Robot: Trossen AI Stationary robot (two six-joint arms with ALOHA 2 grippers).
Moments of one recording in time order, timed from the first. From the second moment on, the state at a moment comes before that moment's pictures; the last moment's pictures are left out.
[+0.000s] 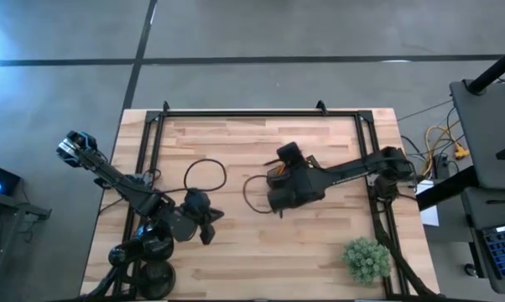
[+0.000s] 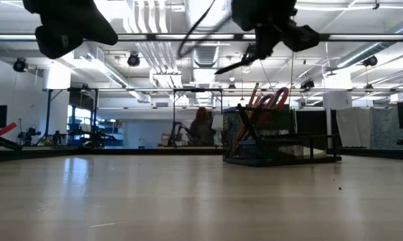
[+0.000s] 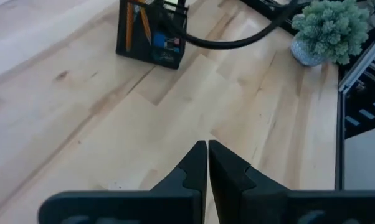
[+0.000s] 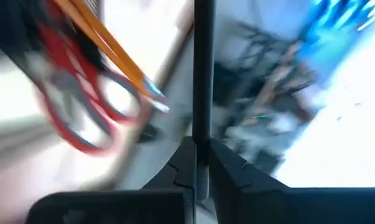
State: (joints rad) left arm -0.59 1.25 0.85 -0.35 -0.62 -1.01; right arm 0.24 1.89 1.71 -1.57 0.96 -0.12
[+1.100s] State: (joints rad) left arm -0.59 1.25 0.79 -0.31 -0.68 -1.02; right arm 0.14 1.79 1.42 -1.48 0.94 -0.62
